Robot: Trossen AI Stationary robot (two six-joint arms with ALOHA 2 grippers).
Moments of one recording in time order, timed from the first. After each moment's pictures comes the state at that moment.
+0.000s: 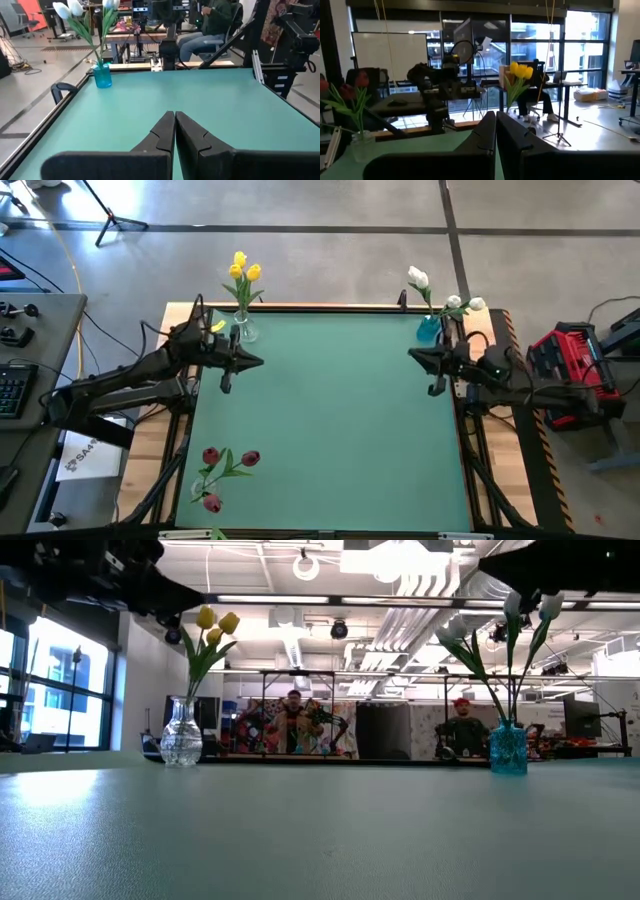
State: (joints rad) left arm 0.53 0.61 0.39 0.05 0.55 0.14; right arm -0.19 0.31 0.28 0.24 0.05 0.00
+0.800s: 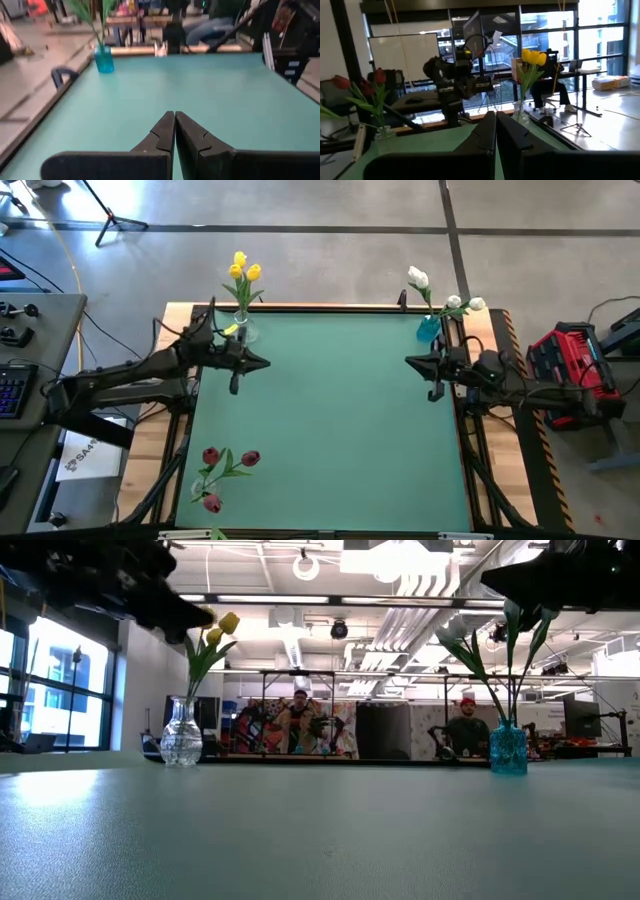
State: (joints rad) left arm 0.47 0.73 0.39 0.11 0.47 0.16; right arm -0.19 0.27 0.19 0.27 0.00 0.09
